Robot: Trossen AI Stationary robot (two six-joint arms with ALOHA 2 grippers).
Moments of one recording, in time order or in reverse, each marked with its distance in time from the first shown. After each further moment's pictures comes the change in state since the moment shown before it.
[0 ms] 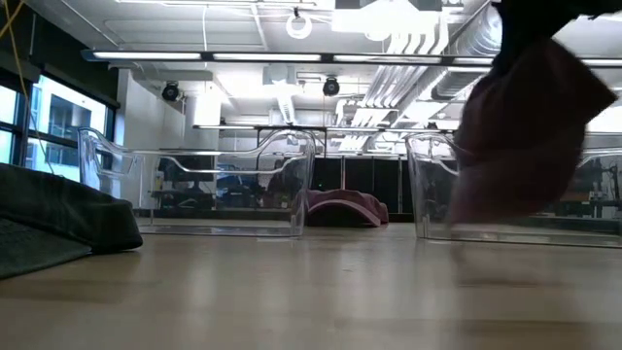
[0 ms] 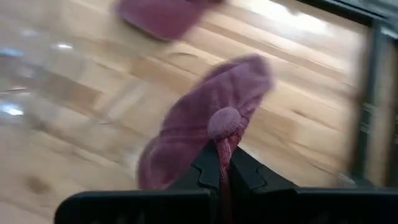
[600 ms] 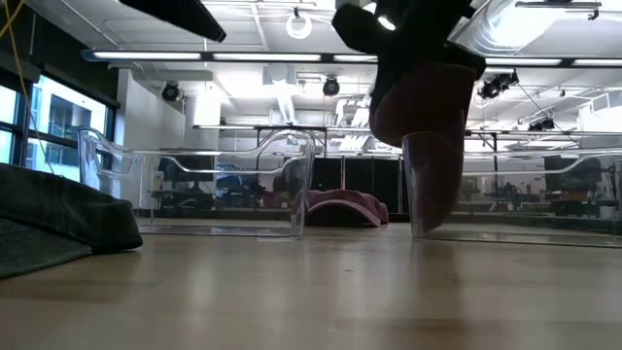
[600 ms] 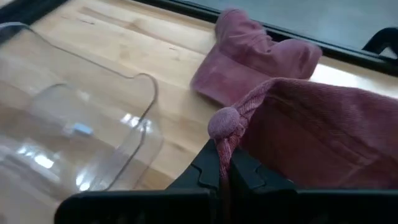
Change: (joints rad) left arm 0.001 0.001 -0.203 0.231 -0.030 -0.025; right arm -0.172 0.265 -0.006 0.707 0.268 -0.442
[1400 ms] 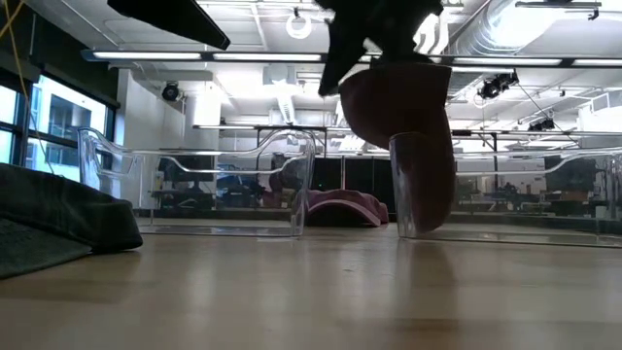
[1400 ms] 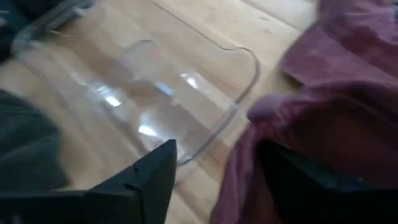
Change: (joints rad) left arm 0.000 0.000 -0.077 0.164 0.060 0.031; right arm -0.067 -0.026 0.000 0.286 -0.353 -0.362
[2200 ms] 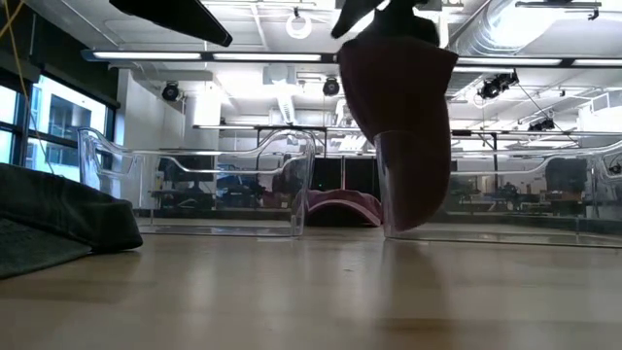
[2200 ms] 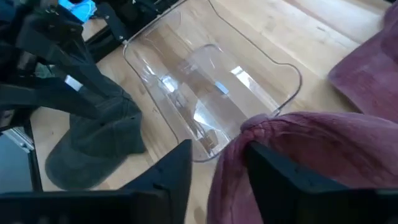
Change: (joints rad) left arm 0.000 0.000 0.001 0.017 0.009 0.023; right arm -0.021 -0.152 0.002 0.027 -0.216 -0.130
